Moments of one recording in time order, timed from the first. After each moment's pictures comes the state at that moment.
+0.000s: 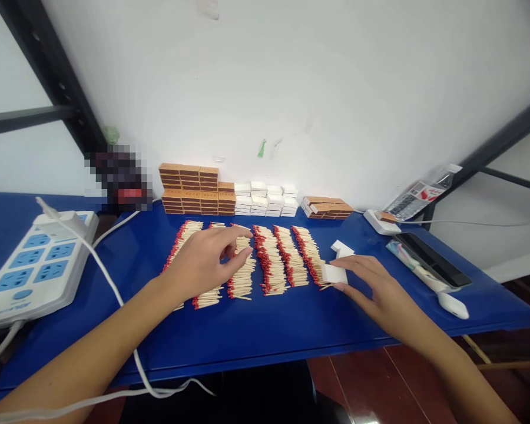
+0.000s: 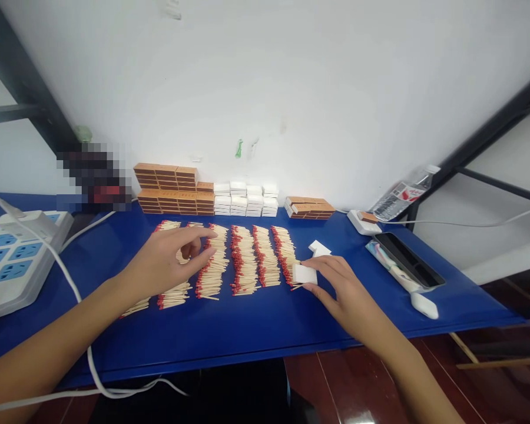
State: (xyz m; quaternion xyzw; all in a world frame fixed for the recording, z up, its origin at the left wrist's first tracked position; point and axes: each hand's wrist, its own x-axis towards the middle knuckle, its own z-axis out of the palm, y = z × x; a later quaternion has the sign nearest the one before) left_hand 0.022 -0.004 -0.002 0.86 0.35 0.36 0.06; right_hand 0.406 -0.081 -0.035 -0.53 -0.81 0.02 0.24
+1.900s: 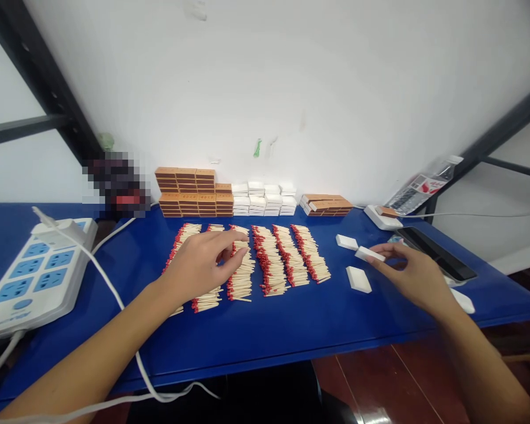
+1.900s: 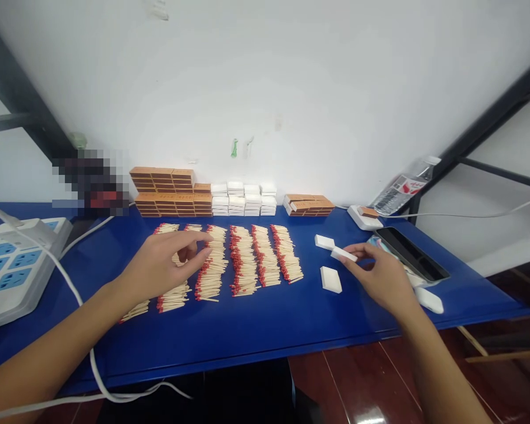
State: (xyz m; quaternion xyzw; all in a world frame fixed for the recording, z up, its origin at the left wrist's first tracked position) left_hand 0.021 0.000 -0.007 0.86 0.32 0.39 0.01; right_hand 0.477 -0.050 -0.046 -0.73 -0.59 0.04 0.33
